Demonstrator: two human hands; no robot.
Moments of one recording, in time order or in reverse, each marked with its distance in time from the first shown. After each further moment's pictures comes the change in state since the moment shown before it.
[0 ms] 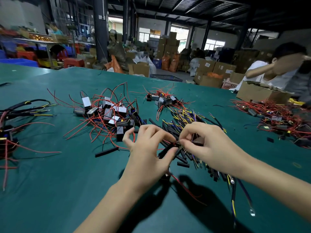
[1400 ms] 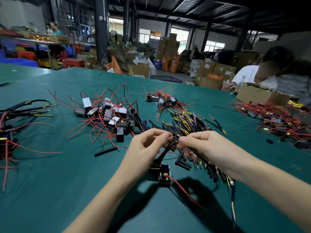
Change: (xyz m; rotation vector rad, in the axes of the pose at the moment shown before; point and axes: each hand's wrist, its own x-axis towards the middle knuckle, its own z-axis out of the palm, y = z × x) left_hand 0.010 -0.007 -0.010 -0.803 -0.184 -0.395; right_hand 0.000 -0.006 0.003 0.603 -0.115 0.526
